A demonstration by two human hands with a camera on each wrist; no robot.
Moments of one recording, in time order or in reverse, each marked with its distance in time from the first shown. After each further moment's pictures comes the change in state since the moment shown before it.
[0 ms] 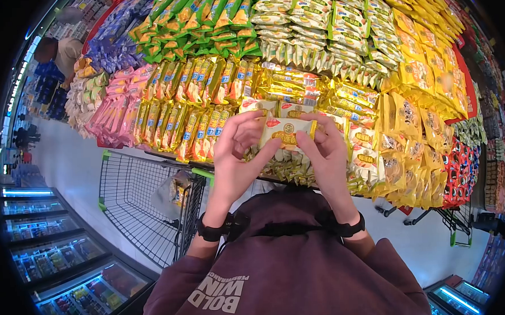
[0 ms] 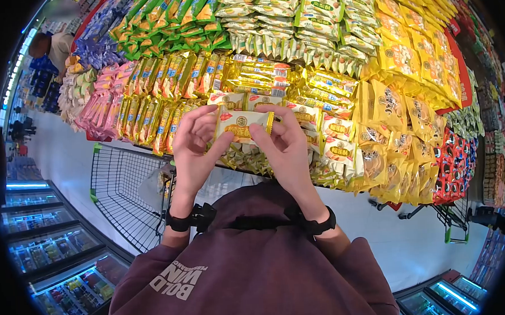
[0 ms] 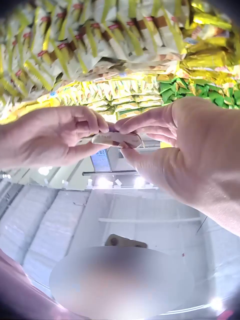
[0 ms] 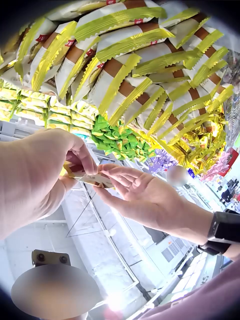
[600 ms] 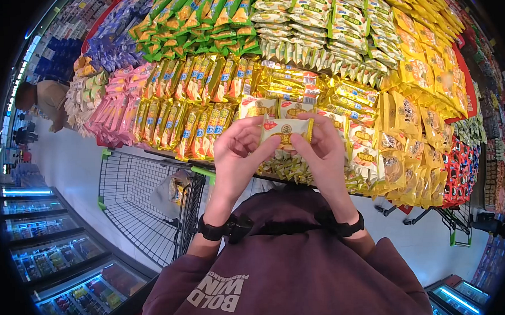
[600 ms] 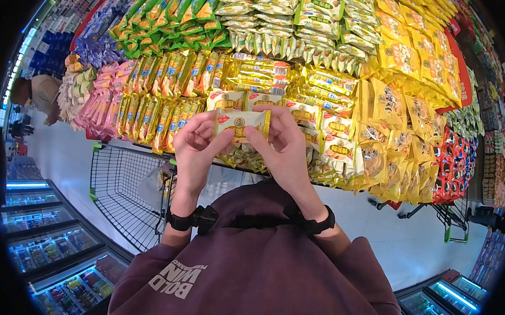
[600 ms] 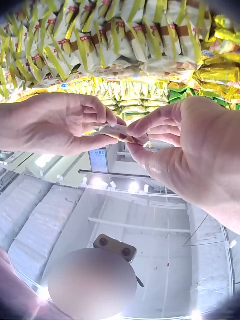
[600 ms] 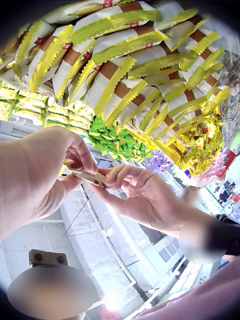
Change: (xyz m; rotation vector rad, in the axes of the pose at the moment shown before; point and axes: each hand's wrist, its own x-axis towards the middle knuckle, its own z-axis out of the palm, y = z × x) left_hand -0.004 -0.001 -0.003 -0.134 -0.012 -0.229; right_hand -0.002 -0.001 0.001 0.031 -0.054 0.007
